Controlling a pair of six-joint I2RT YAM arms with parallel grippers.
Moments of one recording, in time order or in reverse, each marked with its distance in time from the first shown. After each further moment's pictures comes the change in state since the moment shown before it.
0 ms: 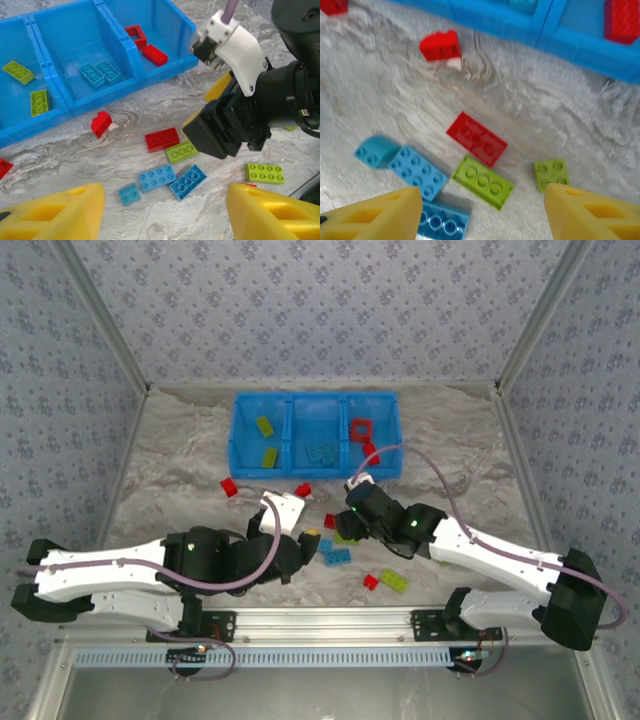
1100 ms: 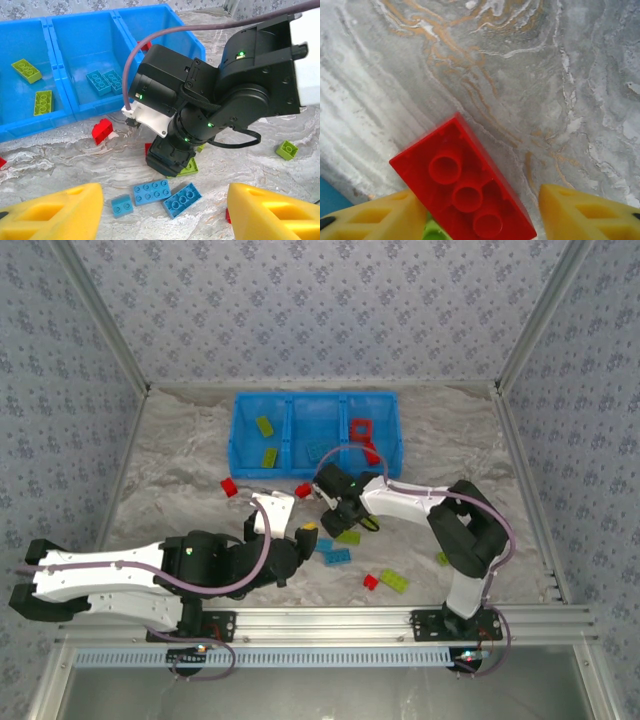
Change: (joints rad) left arm -0.011 -0.031 -0.044 0.063 -0.071 -0.085; right arm -0.154 0.616 0.264 -0.036 -0.188 -0.341
